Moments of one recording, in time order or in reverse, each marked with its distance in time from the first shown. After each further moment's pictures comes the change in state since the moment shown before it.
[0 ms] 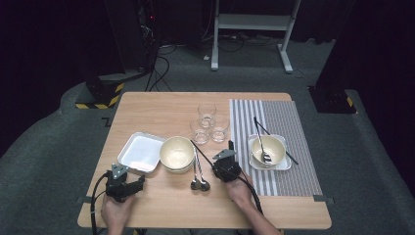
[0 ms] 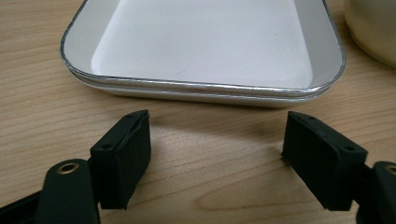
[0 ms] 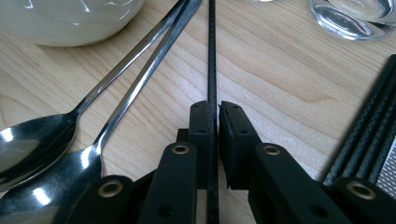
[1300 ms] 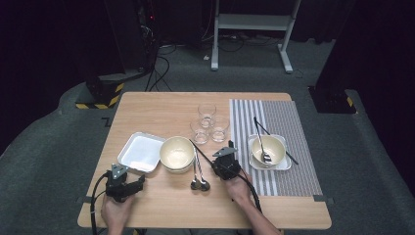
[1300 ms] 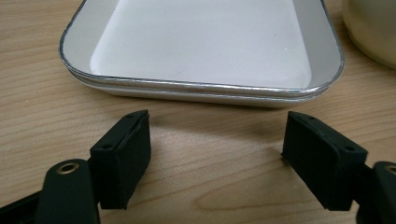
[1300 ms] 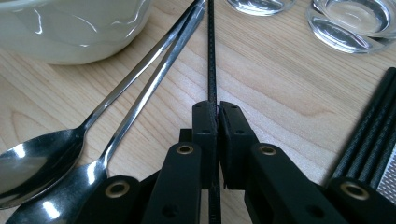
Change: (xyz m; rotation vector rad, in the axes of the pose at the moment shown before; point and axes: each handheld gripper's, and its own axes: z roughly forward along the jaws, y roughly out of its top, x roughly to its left) left arm 0.001 0.000 0.000 -0.001 -0.008 -0.003; right arm -0.002 0.007 -0.002 -0.016 0.020 0.015
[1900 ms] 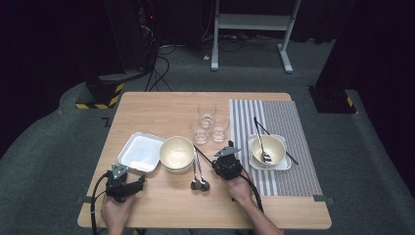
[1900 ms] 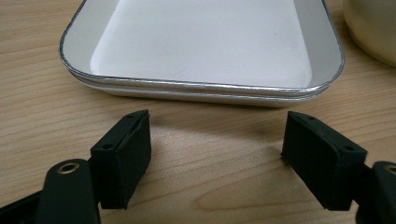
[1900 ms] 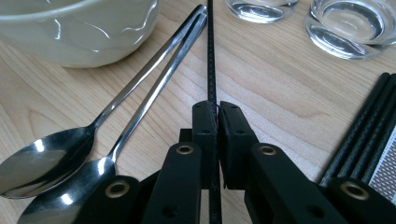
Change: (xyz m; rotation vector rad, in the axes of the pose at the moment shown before) left arm -0.001 0.000 0.000 0.001 0.007 0.005; right arm -0.002 0.000 -0.009 -0.023 0.025 -0.003
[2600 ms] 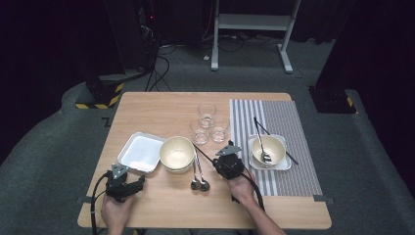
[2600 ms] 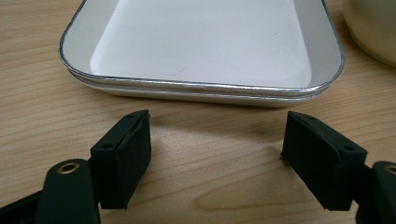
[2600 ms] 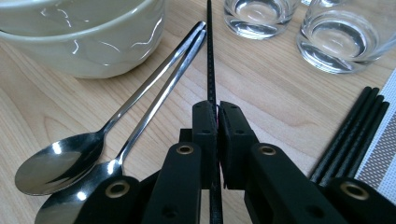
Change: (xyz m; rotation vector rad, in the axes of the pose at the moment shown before) left arm 0.000 0.000 0.000 0.000 -0.001 -0.001; right arm -0.001 0.004 -0.011 -0.029 0.004 -0.013
